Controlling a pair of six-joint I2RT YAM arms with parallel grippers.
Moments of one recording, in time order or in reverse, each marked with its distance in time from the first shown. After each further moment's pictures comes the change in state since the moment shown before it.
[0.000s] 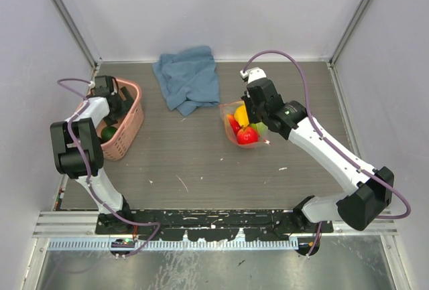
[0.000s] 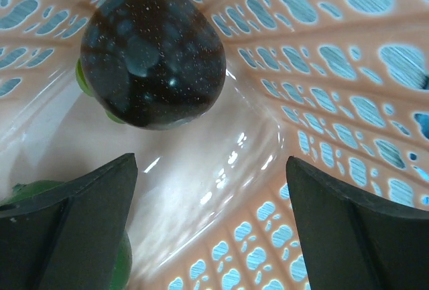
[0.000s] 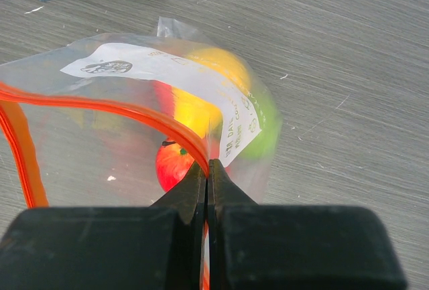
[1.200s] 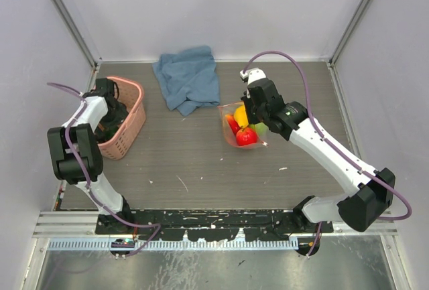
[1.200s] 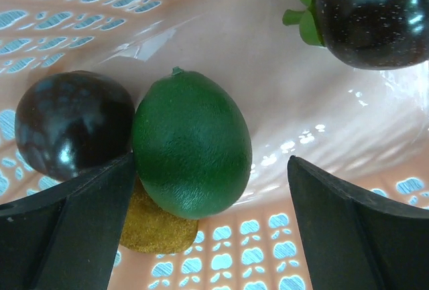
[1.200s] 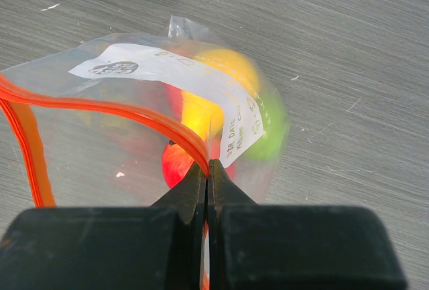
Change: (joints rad) left arm -0.018 -0.075 0.023 -0.342 -0.295 -0.190; right arm 0.000 -0.011 -0.008 0.007 -0.038 0.000
